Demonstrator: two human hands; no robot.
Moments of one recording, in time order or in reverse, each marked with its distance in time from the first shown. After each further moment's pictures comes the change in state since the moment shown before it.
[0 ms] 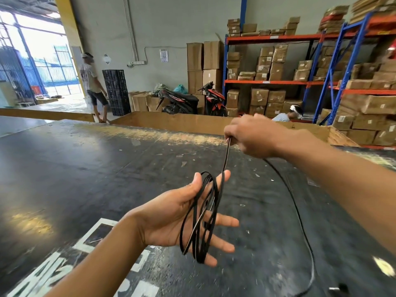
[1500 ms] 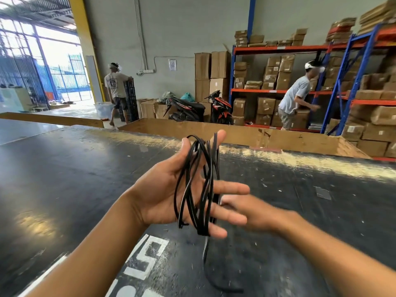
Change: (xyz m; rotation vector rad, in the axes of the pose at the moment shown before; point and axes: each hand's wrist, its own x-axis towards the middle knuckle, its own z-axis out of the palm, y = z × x) left_hand -0.019 0.049 0.010 0.031 -0.214 0.246; right_hand -0.042 -0.053 0.104 0.594 -0.299 0.066
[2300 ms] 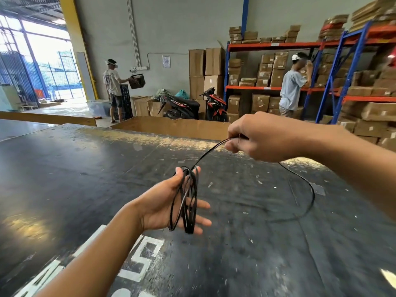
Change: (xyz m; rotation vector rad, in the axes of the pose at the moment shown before) left_hand 0.000 -0.038 -0.068 -0.086 0.652 -0.148; right_hand -0.032 -0.072 -0.148 -0.293 0.165 -0.038
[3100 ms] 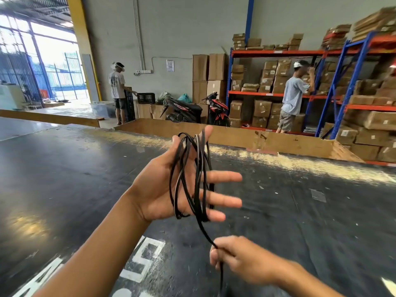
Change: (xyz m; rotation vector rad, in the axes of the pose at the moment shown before) left_hand -0.036 0.032 0.045 -0.099 -0.632 0.189; right_hand -0.044 -0.007 0.201 0.544 -0.276 0.062
